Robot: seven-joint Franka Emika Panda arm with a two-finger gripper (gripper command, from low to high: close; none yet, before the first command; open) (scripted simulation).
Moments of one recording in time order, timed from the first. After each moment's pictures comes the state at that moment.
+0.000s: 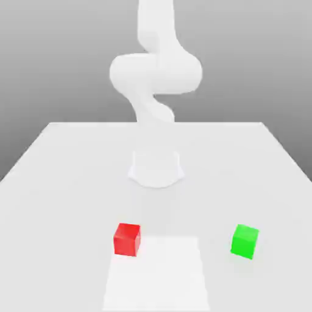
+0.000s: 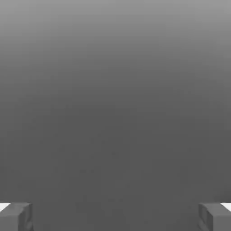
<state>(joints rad) -0.02 -0.73 0.00 -2.36 -0.01 2.35 0.81</state>
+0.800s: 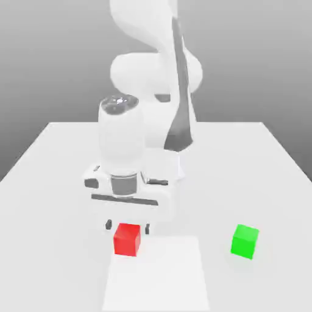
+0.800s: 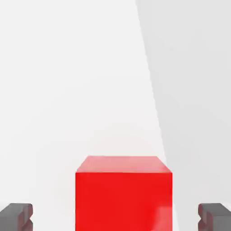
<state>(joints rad) -0.14 0.17 -0.03 -2.86 0.09 3.03 0.72</state>
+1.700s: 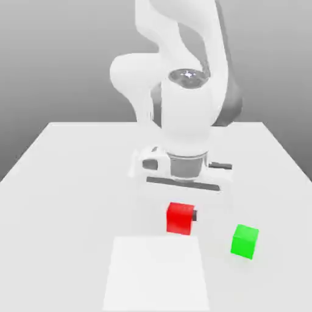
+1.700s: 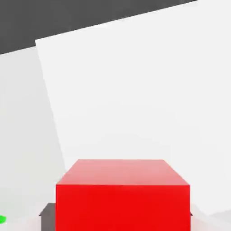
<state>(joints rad) 0.05 -0.11 0.24 -2.82 0.06 2.72 1.28</state>
